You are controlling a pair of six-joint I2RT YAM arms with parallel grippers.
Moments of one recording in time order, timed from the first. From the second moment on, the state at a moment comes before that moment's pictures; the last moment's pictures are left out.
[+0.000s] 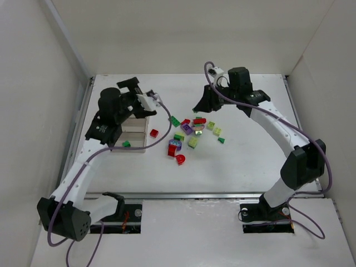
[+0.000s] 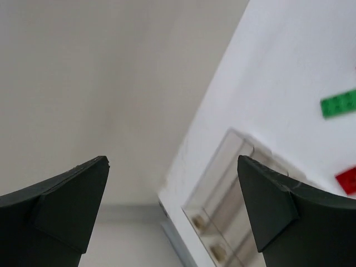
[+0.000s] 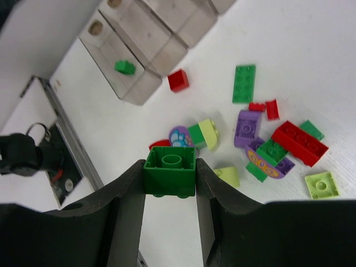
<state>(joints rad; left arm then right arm) -0.25 1.13 1.09 -0.23 0.24 0.96 0.40 1.64 1.49 -0.47 -0.65 0.14</state>
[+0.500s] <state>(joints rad) -0.62 1.33 1.08 -0.01 0.25 0.90 0.43 1.58 1.52 -0.27 -0.65 0.39</state>
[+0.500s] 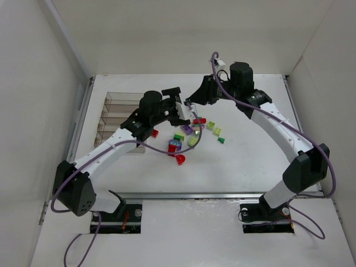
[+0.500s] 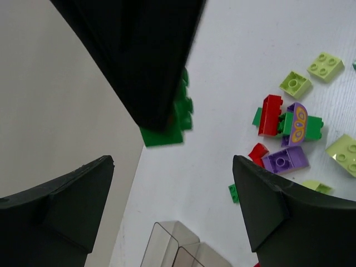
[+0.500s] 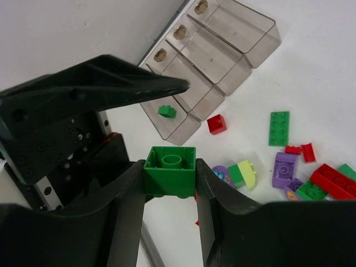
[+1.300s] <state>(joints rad) -0.63 1.40 1.17 -0.04 0.32 0.71 0.47 1.57 1.47 -0.22 -0.63 0.43</state>
